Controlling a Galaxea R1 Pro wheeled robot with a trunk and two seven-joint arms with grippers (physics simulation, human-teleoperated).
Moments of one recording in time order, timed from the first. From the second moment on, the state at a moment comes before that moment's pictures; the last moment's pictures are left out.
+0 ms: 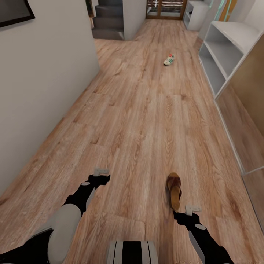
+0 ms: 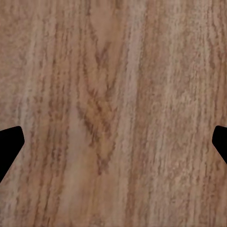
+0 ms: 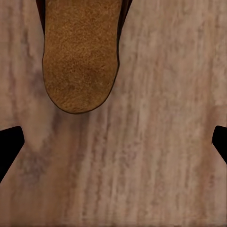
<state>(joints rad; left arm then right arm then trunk) -0.87 -0.12 0.36 -0.41 -0.41 0.06 -0.11 -0.43 -0.05 -0.04 -0.67 -0.04 0.13 -0.06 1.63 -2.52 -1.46</state>
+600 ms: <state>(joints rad) -0.87 -0.12 0.36 -0.41 -0.41 0.02 -0.12 -0.43 -0.05 -0.03 -0.67 -0.04 0.13 -0.06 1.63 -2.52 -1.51</state>
